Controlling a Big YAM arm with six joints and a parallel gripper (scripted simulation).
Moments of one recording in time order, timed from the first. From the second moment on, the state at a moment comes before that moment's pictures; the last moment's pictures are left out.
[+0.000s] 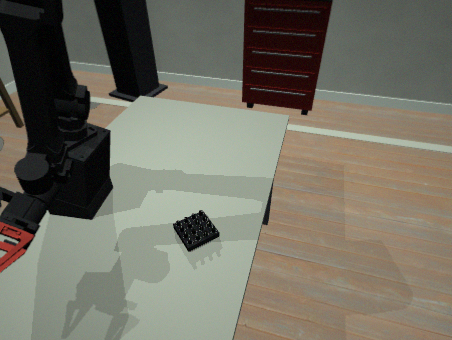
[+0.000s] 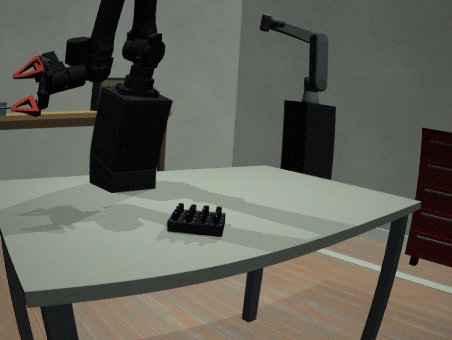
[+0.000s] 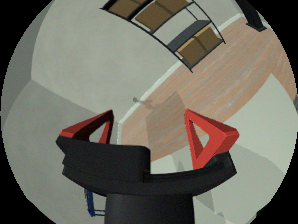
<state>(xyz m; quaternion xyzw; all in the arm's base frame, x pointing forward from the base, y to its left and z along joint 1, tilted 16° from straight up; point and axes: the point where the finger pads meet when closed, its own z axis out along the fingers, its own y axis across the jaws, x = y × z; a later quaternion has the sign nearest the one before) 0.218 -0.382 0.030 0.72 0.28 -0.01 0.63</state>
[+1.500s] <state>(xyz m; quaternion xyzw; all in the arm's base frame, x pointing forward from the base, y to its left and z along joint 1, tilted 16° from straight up) 0.411 -0.202 -0.059 0.60 0.68 0.07 0.41</state>
